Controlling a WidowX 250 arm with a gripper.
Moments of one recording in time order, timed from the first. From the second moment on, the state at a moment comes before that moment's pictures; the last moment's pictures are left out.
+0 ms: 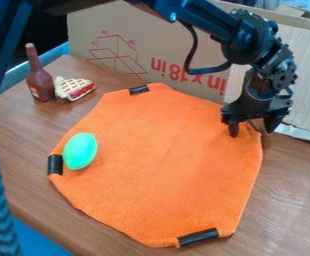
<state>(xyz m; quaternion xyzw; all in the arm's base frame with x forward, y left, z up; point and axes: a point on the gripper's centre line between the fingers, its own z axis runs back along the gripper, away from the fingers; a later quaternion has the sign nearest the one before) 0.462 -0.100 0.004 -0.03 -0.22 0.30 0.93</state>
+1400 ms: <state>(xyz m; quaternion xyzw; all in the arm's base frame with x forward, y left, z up) 0.379 -0.028 0.087 -0.13 -0.20 0.29 0.93</state>
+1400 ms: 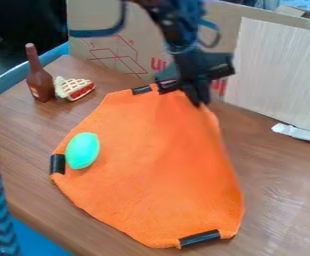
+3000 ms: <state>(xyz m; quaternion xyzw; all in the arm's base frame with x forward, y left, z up) 0.228 0.132 0.082 -0.14 -0.15 0.27 0.94</state>
